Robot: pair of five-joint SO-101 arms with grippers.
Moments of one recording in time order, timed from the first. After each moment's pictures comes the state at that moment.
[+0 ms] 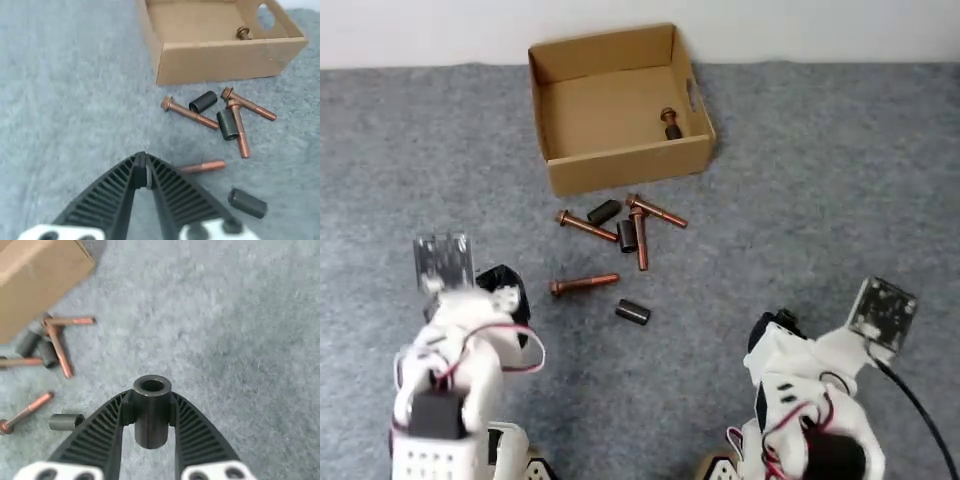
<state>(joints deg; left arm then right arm) -0.1 -76.1 65.8 63.3 18.5 2.5 -98.5 63.6 86.9 -24.9</state>
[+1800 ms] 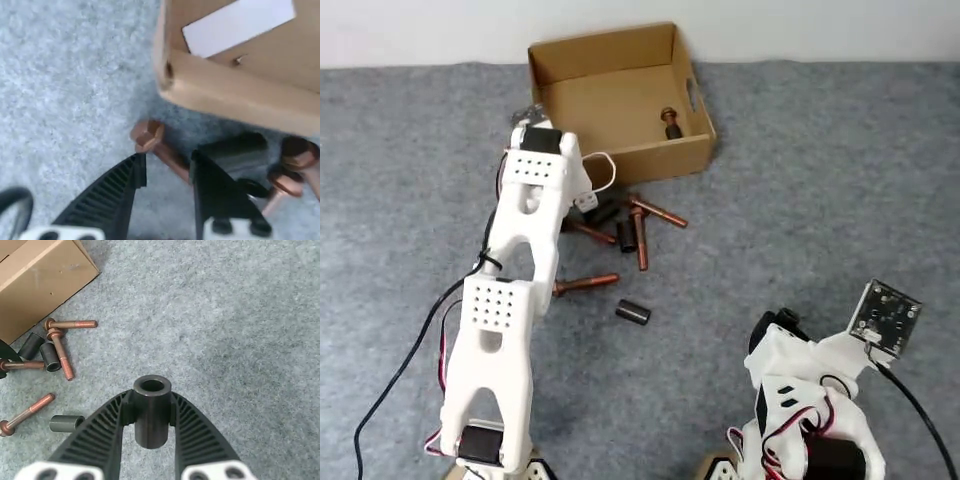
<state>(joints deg) 5.0 62.0 -58.3 98.8 44.3 2.4 -99.7 64.0 86.8 -24.7</state>
